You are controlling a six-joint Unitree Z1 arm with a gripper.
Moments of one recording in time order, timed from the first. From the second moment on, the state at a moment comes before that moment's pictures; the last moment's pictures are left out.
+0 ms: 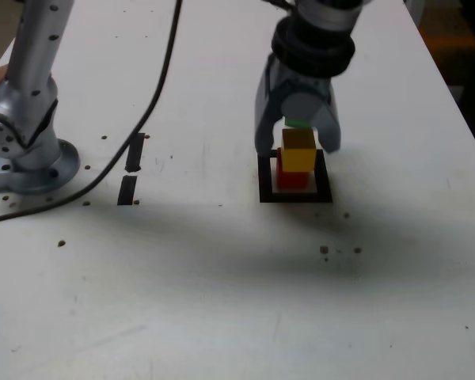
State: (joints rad) arm -0.12 2.07 -1.68 1.41 0.02 -0.09
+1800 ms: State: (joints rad) arm 0.18 2.20 -1.70 1.23 0.08 0.42
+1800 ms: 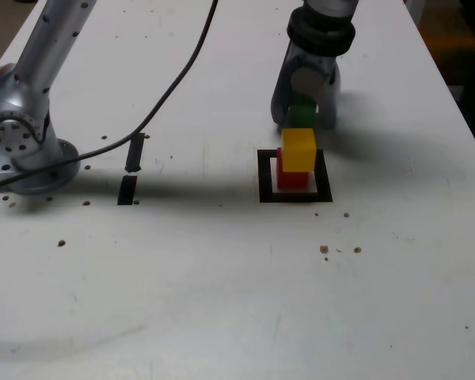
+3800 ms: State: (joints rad) arm -0.22 1.98 -1.71 1.39 0.04 -0.14
